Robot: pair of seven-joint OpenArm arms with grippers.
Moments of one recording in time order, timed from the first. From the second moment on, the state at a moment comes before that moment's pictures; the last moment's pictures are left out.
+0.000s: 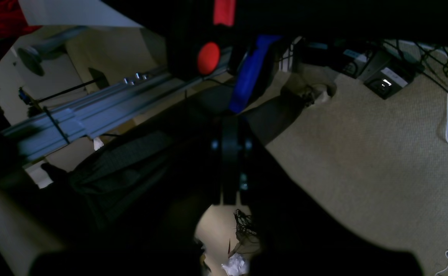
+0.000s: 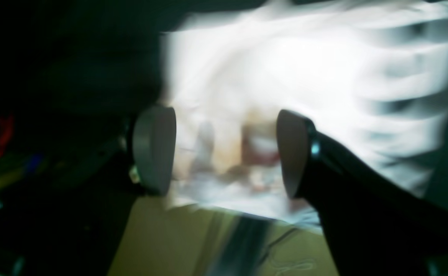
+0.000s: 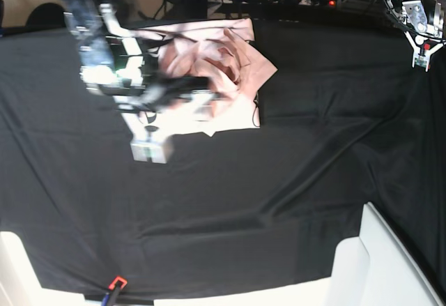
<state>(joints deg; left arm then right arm) 23.9 -11.7 -37.1 88.7 33.5 -20.5 48.2 -8.5 7.7 -24.0 110.8 18.0 -25.8 -64.5</state>
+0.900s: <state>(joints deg) 23.3 -11.5 -37.0 88.8 33.5 -20.5 48.2 -10.9 7.7 -26.7 104.6 18.4 -25.9 -59.4</state>
